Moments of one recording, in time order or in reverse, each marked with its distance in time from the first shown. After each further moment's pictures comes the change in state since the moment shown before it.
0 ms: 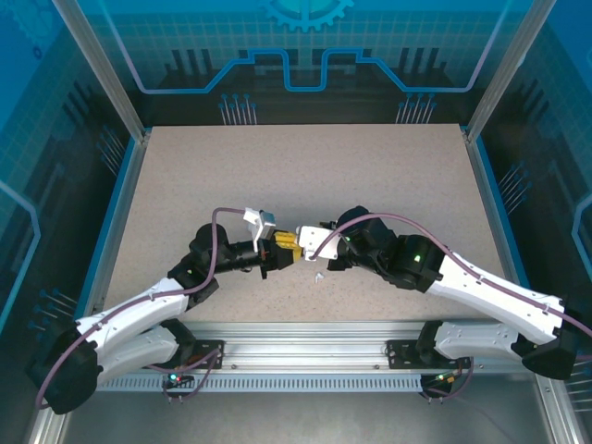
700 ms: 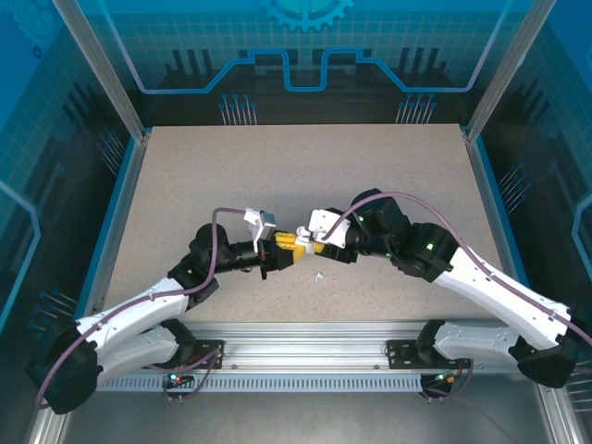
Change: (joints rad) left arm 0.000 0.000 0.000 0.001 0.009 0.002; right arm -0.142 -0.016 0.062 -0.049 -0.280 0.113
